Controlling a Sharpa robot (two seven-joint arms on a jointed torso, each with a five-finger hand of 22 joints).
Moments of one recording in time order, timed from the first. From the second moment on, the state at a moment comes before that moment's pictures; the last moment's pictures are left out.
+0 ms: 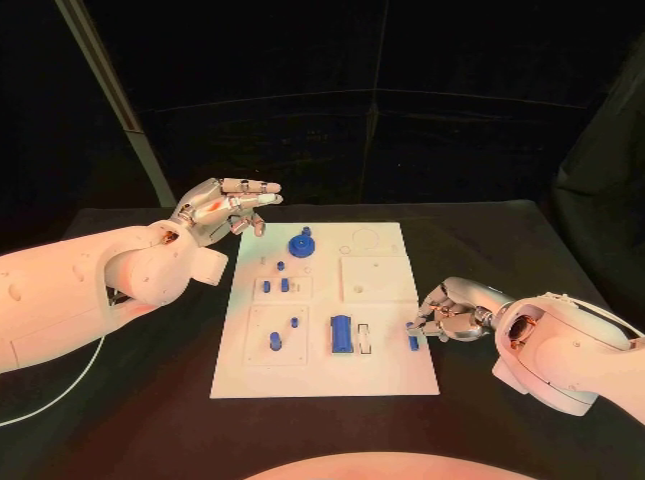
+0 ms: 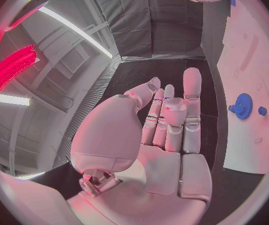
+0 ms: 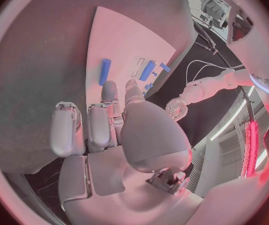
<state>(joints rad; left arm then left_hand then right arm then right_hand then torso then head) 1.25 -0.86 -0.12 1.44 0.03 -0.09 0.40 1.28 -0.06 0.44 -0.14 0.05 1.03 0.17 0.09 0.07 1.04 0.11 0.26 0.07 1.35 0.02 1.20 0.72 0.17 1.17 0.12 0.82 0.65 1.02 -1.13 -0.06 1.91 -1.28 -0.34 -0.43 1.32 0.07 -0.23 0.17 0.19 1.00 0.09 0.33 0.27 1.25 0.01 0.68 0.81 1.47 -0.05 1.29 1.20 0.06 1.41 0.05 1.43 1.30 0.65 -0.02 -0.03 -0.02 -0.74</state>
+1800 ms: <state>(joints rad) 1.25 -0.86 -0.12 1.44 0.02 -0.08 0.39 1.28 -0.06 0.44 -0.14 0.05 1.03 0.17 0.09 0.07 1.04 0.11 0.26 0.07 1.35 0.02 1.20 0.72 0.17 1.17 0.12 0.82 0.65 1.01 -0.97 -0.06 1.83 -1.59 -0.17 -0.64 1.42 0.08 -0.23 0.10 0.28 1.02 0.09 0.28 0.32 1.27 0.00 0.75 0.89 1.46 -0.06 1.31 1.23 0.06 1.42 0.05 1.43 1.31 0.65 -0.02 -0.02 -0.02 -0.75</state>
